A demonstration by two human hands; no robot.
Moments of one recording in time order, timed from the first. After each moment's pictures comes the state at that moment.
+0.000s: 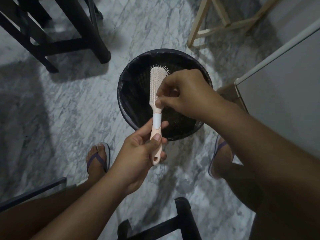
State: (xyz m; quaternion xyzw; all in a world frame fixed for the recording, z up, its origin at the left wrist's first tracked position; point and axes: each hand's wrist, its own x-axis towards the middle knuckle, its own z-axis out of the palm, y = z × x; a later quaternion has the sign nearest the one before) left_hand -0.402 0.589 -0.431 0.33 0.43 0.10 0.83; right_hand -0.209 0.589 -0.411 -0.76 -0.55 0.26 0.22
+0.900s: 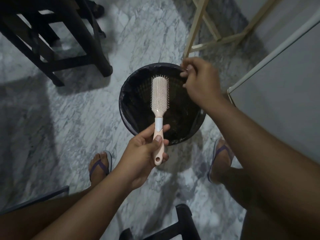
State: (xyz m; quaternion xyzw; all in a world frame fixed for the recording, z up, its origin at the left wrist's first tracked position) left_hand -0.395 0.585 -0.429 0.30 0.41 0.11 0.86; right_hand -0.172 0.597 -0.422 -0.81 -0.34 0.16 0.45
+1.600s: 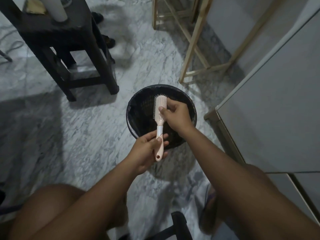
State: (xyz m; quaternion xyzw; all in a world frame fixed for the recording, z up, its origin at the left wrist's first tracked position) left_hand -0.399 0.576 -0.409 0.32 0.45 0.09 0.83; right_hand -0.245 0.567 -0.408 -0.77 -0.28 0.32 0.48
